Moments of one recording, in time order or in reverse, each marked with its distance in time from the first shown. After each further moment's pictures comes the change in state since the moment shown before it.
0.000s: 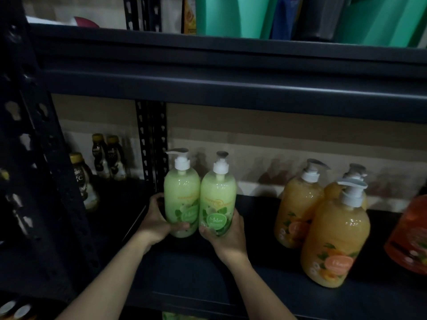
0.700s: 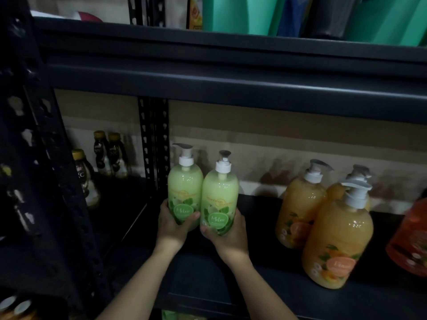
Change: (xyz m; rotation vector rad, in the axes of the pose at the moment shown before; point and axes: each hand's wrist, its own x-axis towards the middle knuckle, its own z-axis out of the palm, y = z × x) left_hand -0.012 -0.010 0.049 -0.117 0.255 0.116; right_hand 0.002 0.003 0.001 0.010 -0.016 -0.012
